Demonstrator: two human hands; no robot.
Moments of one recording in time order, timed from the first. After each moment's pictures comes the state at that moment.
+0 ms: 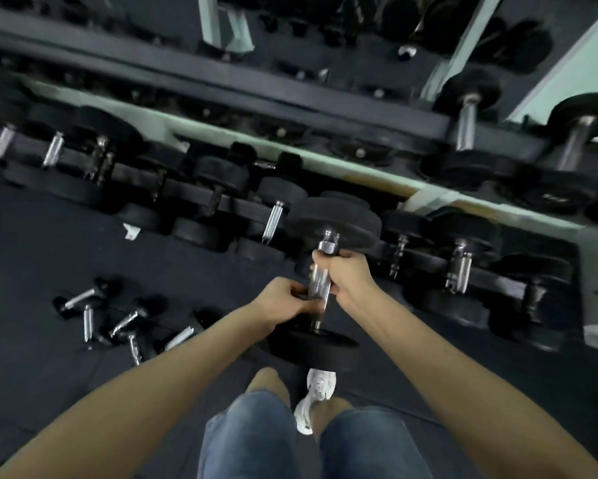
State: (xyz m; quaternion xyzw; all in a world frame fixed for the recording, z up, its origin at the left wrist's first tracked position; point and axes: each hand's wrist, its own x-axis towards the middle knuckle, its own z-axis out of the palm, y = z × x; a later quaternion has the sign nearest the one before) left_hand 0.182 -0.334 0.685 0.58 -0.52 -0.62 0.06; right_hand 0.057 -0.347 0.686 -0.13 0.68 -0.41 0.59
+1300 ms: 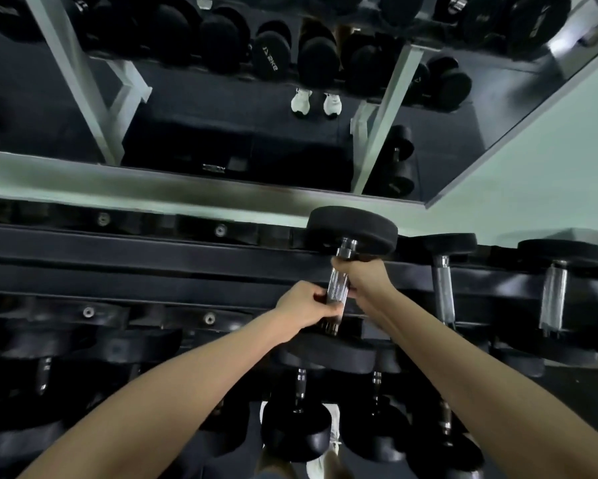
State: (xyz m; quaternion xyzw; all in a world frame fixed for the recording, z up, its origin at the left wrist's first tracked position) left_hand -0.015 -0.753 0.646 0.49 -0.59 -0.64 -0.03; right_hand -0.137 -0.734 0.686 -0.06 0.75 -0.45 0.47
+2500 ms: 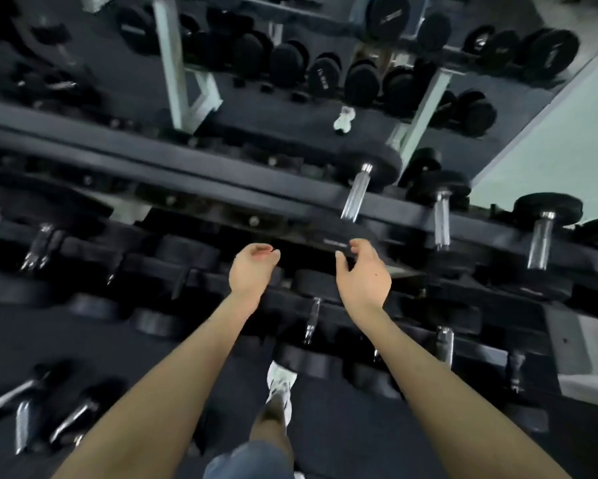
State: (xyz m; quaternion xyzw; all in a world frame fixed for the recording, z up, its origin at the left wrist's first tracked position) left_hand 0.137 -0.582 0.677 0.68 -0.42 -0.52 0.31; right_hand -0.019 -0.521 0.708 -0.45 0.84 -0.27 0.14
